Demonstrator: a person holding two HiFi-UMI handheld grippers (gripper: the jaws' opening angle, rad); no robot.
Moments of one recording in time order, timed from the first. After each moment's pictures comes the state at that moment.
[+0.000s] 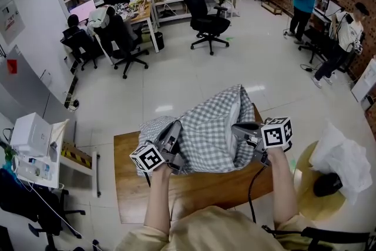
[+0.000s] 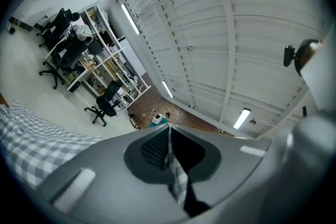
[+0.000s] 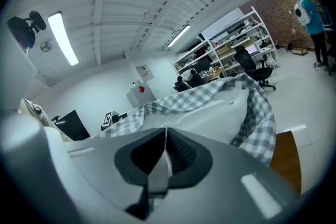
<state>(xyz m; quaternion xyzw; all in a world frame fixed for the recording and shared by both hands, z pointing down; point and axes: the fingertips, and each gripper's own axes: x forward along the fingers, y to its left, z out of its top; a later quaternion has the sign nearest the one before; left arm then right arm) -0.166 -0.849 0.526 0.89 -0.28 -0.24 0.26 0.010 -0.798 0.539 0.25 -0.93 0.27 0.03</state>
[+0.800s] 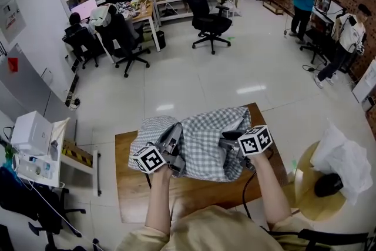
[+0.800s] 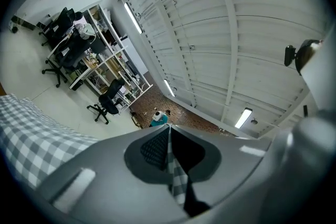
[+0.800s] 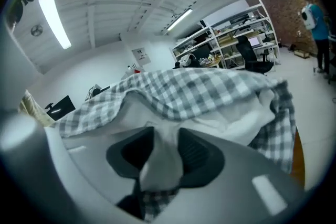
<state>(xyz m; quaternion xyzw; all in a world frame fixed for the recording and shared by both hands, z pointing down) -0.171 -0.851 0.541 0.89 -0.27 -0.24 0.26 -0.035 -0.825 0.640 0.28 -0.92 0.26 0.11</state>
